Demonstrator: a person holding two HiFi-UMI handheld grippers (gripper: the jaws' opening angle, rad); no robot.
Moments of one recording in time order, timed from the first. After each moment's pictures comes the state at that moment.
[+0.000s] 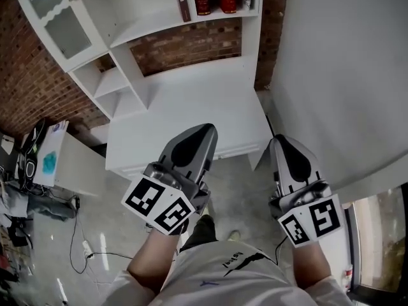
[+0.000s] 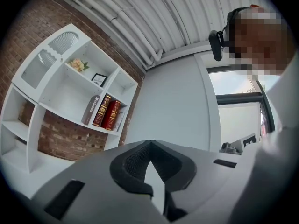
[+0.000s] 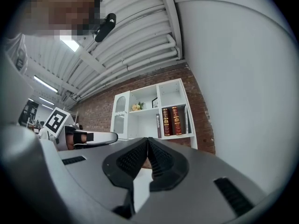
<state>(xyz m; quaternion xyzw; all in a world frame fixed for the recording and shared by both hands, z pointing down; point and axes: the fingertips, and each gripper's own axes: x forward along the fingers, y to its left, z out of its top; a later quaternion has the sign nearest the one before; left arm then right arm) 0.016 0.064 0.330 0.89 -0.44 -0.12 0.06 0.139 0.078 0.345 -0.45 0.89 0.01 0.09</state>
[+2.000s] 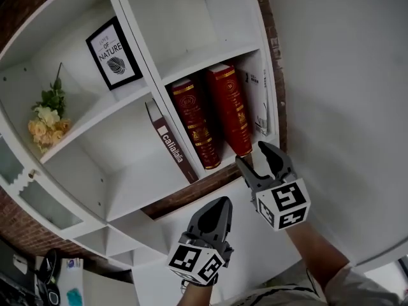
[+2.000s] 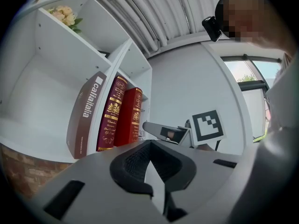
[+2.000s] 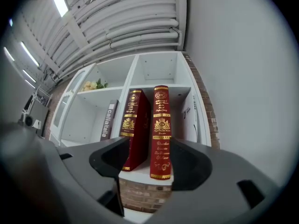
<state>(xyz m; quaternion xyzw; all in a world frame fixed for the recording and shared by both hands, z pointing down) -0.043 -0.331 0.292 0.91 -0.40 -0.08 0.00 0.040 -0.416 0.256 -0.55 0.82 0.09 0.08</state>
